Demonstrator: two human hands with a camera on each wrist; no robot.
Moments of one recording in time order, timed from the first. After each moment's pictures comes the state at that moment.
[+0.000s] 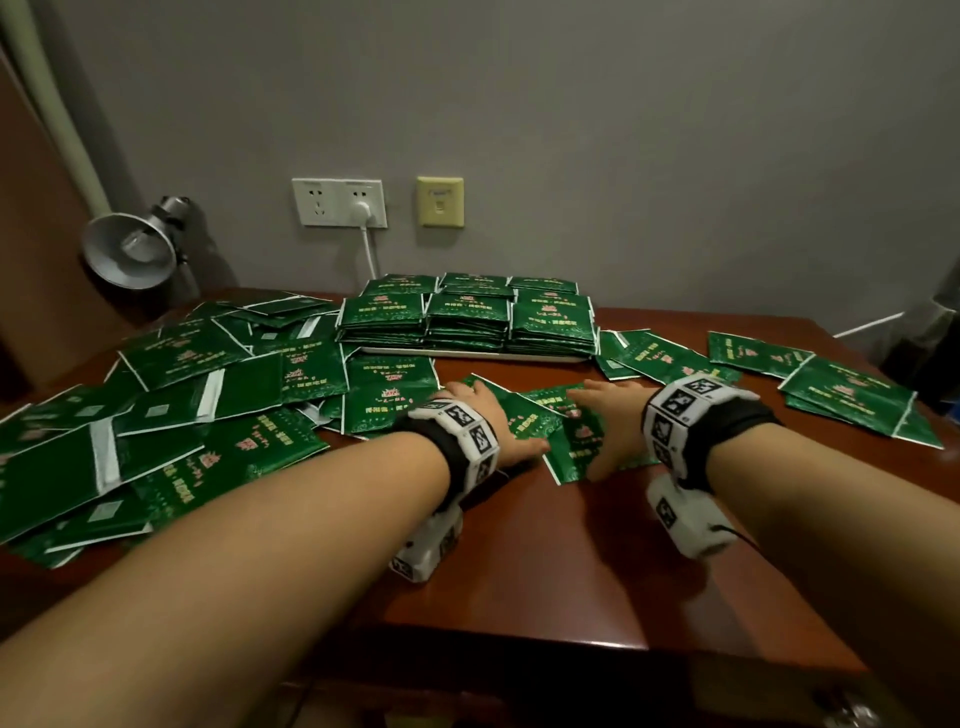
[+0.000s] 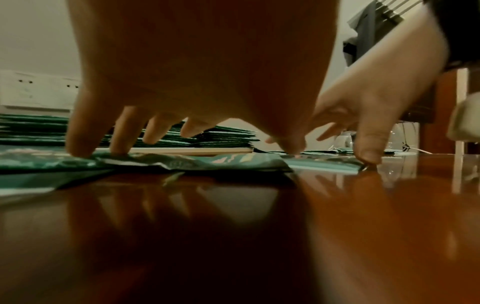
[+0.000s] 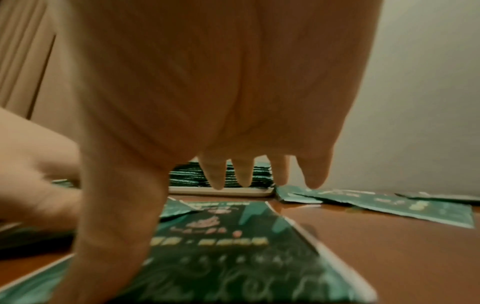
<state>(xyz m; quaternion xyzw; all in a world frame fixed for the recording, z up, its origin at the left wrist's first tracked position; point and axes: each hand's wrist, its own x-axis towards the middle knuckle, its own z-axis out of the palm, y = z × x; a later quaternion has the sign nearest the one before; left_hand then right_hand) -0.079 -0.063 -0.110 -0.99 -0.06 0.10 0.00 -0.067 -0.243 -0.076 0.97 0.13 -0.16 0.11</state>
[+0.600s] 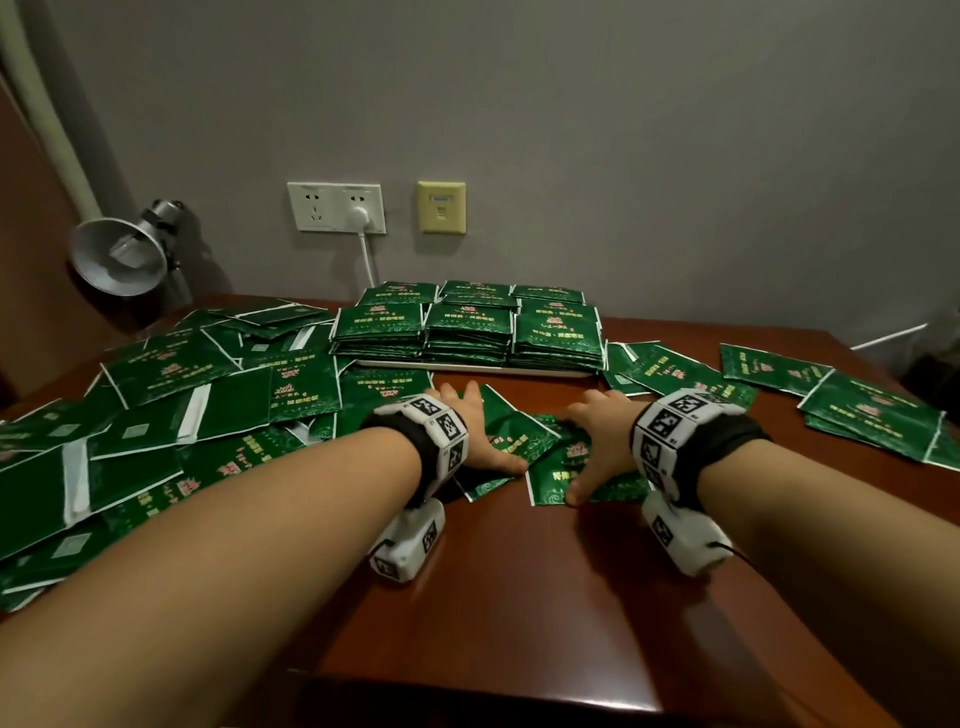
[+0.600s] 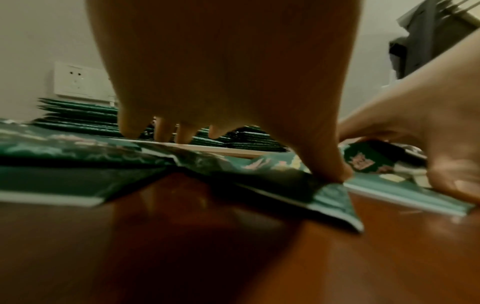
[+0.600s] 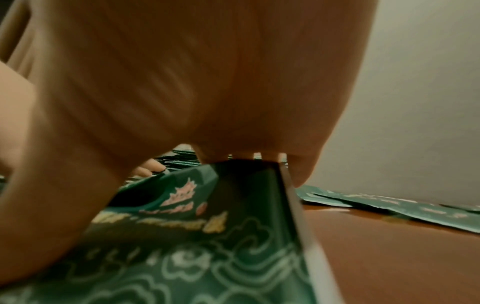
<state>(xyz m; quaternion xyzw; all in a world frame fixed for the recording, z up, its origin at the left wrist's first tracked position) -0.050 -0.037 -0.103 -0.99 -0.03 0.12 -0.03 -0.044 -0.227 -0.085 0.97 0.17 -0.14 0.09</state>
